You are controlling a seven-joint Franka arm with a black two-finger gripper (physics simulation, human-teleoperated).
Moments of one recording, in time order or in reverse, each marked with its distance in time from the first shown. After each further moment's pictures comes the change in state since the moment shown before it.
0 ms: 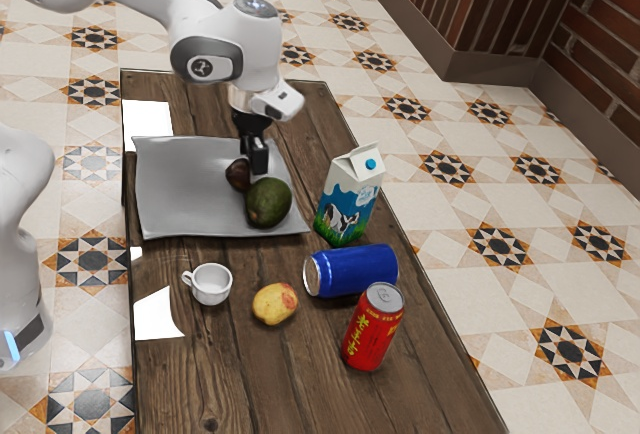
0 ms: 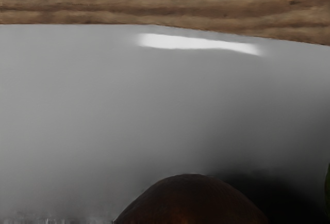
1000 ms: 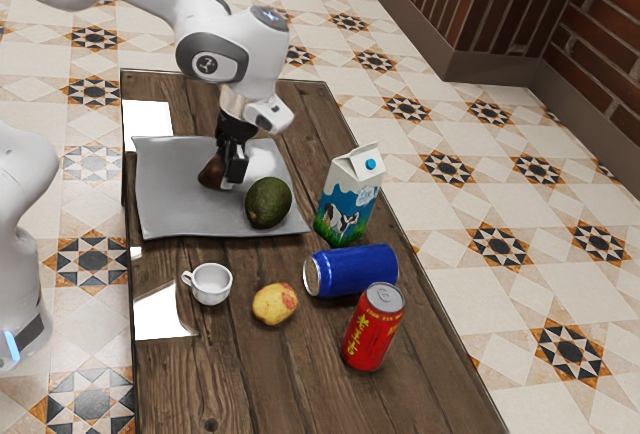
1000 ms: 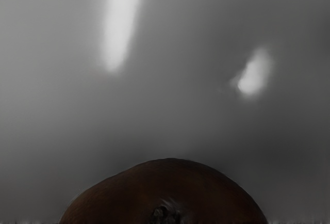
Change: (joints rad) arm -0.075 0.003 0.052 0.032 0.011 -0.243 0.001
